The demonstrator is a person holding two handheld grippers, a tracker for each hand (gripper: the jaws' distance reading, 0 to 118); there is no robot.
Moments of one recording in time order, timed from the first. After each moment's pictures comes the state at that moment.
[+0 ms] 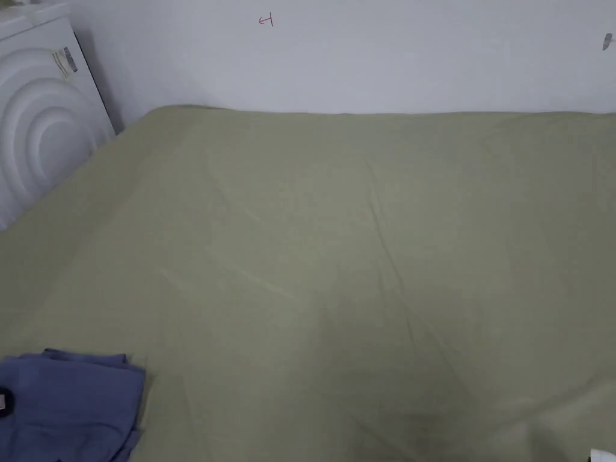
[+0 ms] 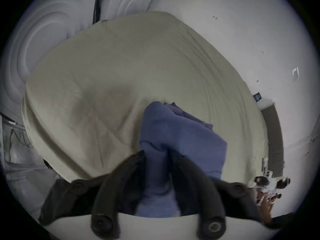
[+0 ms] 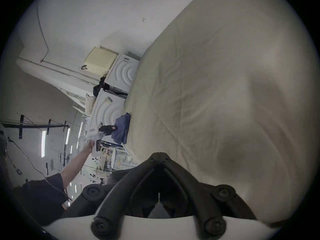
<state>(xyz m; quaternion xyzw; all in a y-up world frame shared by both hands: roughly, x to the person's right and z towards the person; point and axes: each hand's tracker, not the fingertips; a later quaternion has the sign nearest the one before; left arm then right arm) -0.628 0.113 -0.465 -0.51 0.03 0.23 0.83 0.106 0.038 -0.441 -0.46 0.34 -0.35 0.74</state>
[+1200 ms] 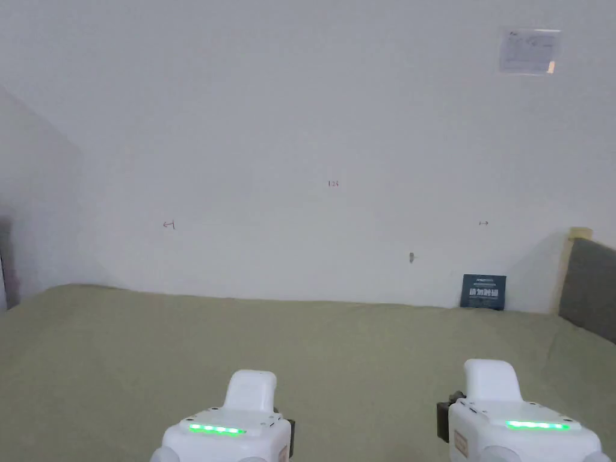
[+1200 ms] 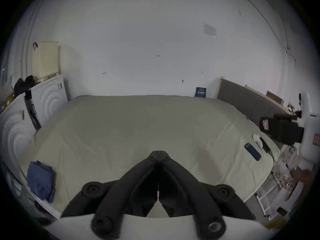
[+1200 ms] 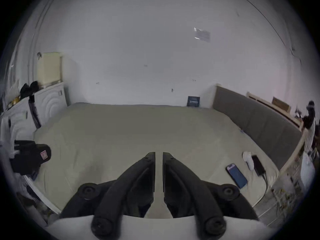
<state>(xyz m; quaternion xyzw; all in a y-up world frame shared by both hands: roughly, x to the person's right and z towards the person) -0.067 0.246 -0.430 -0.25 -0.09 0.01 0.97 0.202 0.268 -0.410 -0.20 -0.07 0.00 0.98</state>
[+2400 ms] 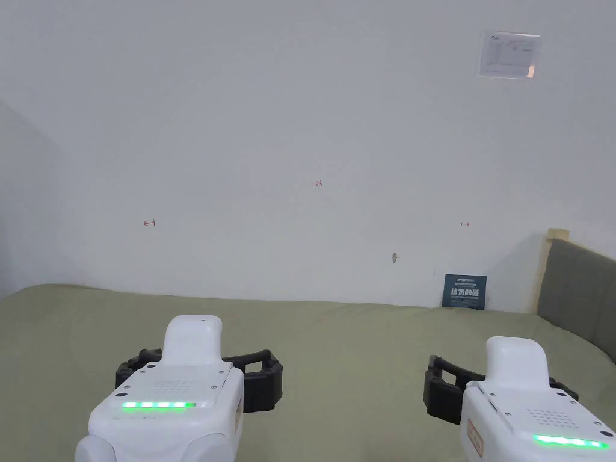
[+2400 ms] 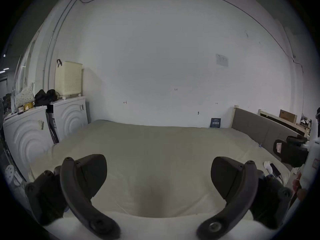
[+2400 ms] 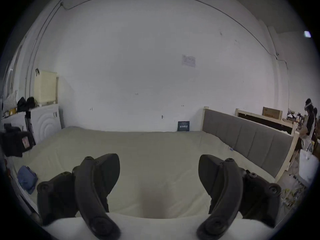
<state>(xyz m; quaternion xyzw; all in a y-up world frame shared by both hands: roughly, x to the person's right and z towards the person) -0.081 0.310 -0.407 -0.12 -0.01 0.02 0.99 0.210 0.304 -0.378 -0.06 -0.10 0.00 0.99</state>
